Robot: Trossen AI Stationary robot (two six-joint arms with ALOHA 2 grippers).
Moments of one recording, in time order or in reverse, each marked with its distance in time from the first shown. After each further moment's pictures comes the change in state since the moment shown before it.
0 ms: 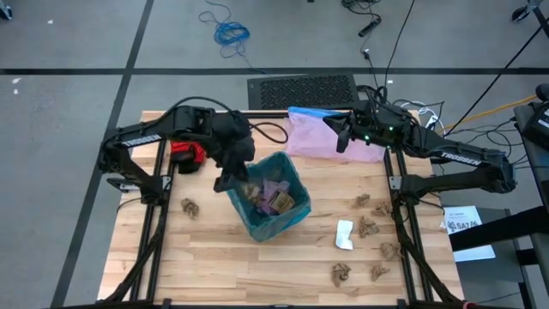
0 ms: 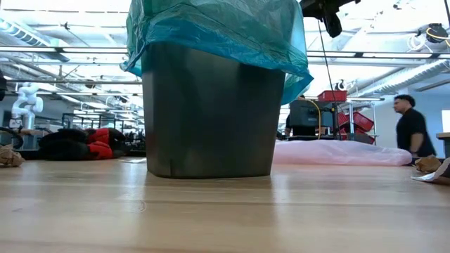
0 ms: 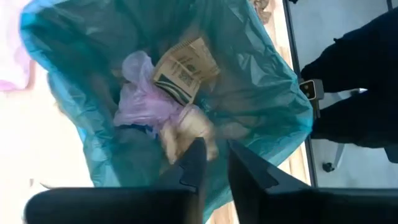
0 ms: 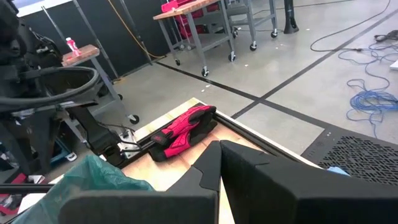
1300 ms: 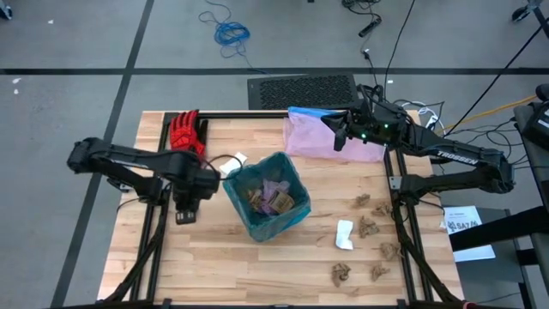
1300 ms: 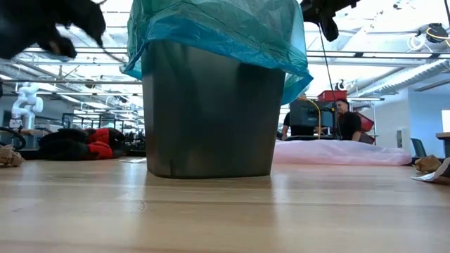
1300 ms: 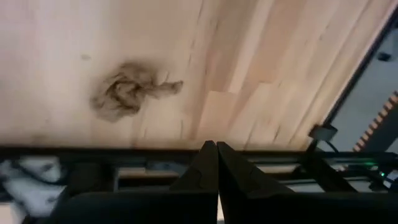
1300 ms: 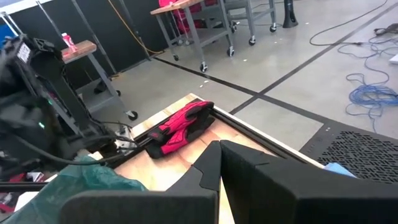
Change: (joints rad) left arm -0.230 -0.313 -0.768 -0.146 -0.018 -0.370; right arm -0.033 0.028 0.000 0.009 -0.035 0.004
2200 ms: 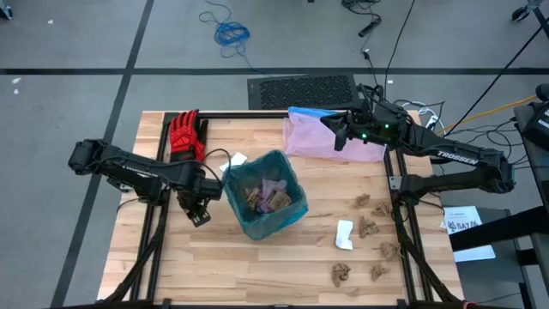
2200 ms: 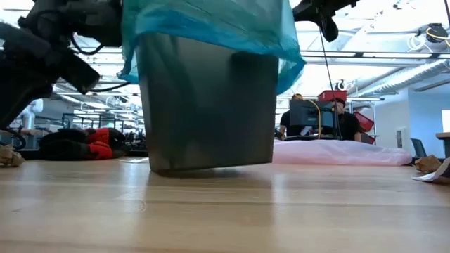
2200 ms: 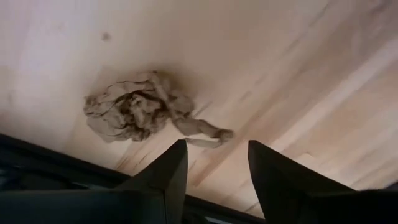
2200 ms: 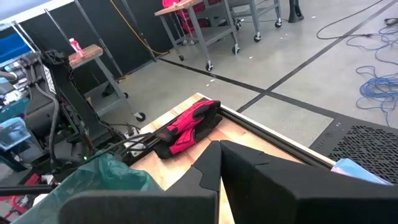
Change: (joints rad) left arm 0.000 0.052 -0.300 0.310 -0.063 -0.408; right arm 0.000 0.000 0.000 0.005 -0.020 0.047
